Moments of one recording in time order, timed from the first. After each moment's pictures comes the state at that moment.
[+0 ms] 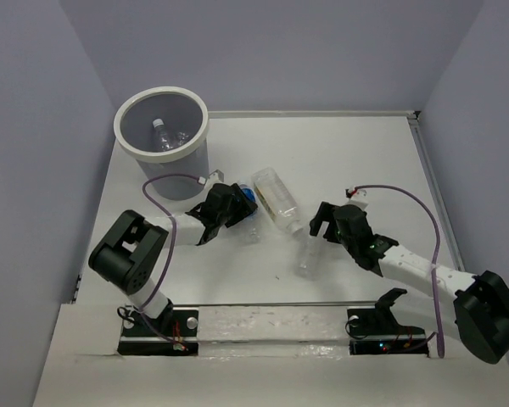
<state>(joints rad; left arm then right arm) -0.58 1.61 0.65 0.33 -0.08 -0.99 0.63 1.04 0.43 0.01 0.37 0.67</state>
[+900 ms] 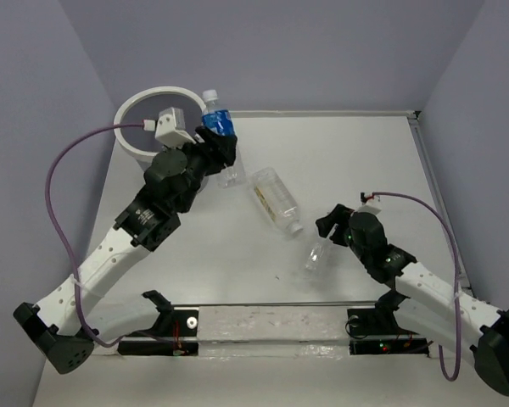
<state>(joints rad) -0.71 0.98 1.04 -0.15 -0.37 -0.68 0.61 0.87 0.36 0.00 0.32 0.76</state>
